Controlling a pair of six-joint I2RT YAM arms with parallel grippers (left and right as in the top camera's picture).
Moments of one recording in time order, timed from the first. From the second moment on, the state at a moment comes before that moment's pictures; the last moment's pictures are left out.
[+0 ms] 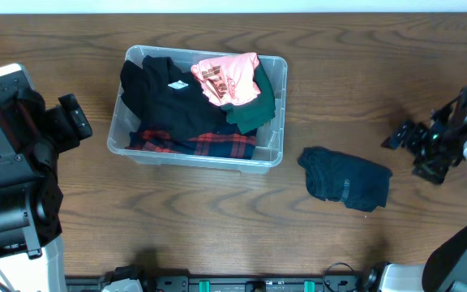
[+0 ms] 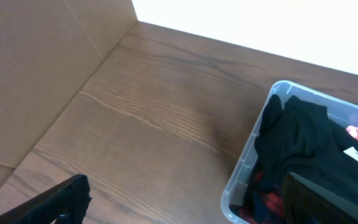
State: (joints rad) left arm 0.20 1.06 1.47 -1.03 -0.22 -0.07; right arm -0.39 1.56 1.19 -1.13 -0.28 0.29
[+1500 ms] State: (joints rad) left arm 0.20 1.06 1.47 -1.03 -0.22 -0.08; right arm -0.21 1.45 0.77 1.15 -1.06 1.43
